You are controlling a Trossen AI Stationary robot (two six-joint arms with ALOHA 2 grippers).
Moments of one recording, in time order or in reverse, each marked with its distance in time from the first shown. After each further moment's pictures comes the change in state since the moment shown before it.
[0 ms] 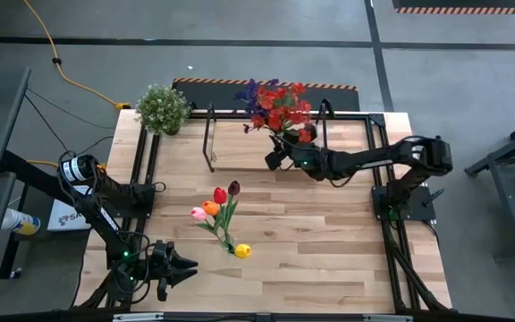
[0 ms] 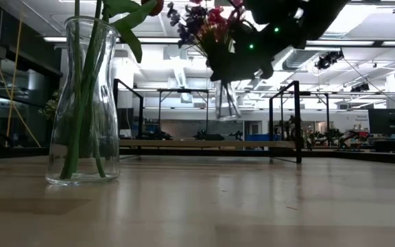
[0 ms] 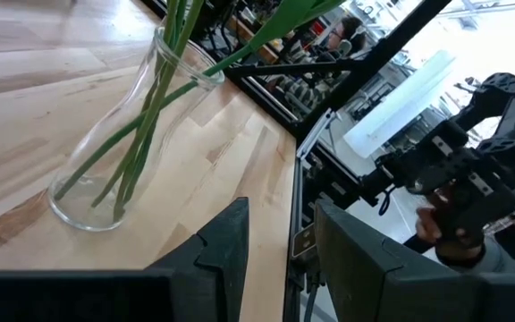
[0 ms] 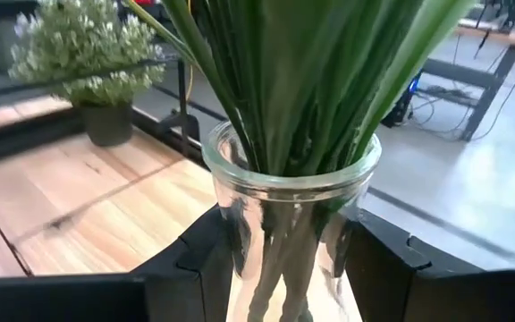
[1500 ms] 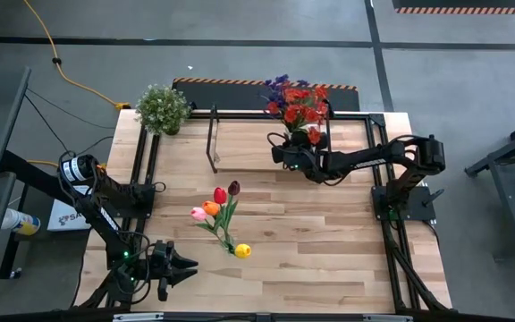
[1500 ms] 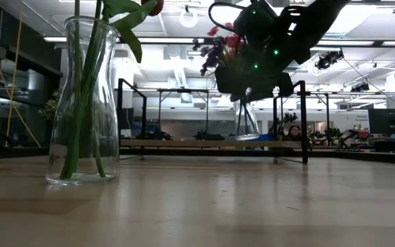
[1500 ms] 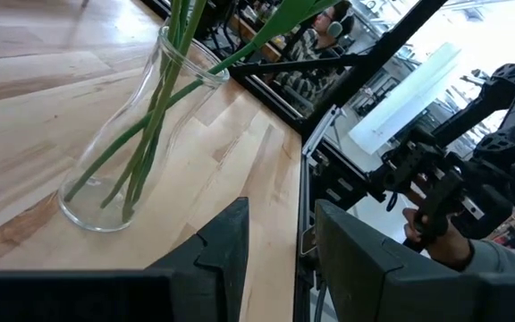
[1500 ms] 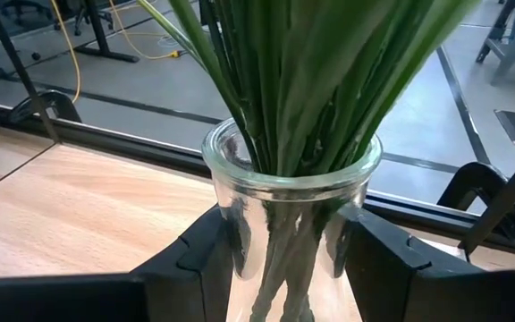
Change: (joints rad) left arm 0.000 0.000 0.000 -0.032 0.001 0.000; right arm -0.026 0.052 -0.002 -0.258 0.241 0.403
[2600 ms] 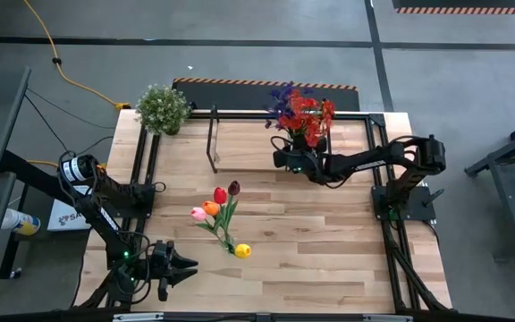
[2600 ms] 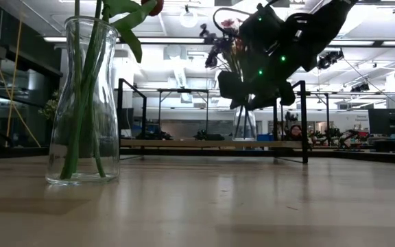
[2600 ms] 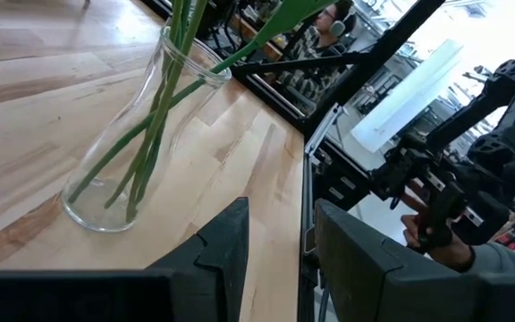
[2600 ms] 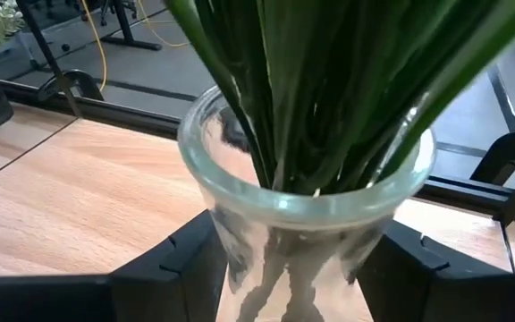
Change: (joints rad) left arm 0.000 0.000 0.000 -0.013 0.000 0.000; right arm 0.001 0.002 -0.071 0.073 -0.087 0.028
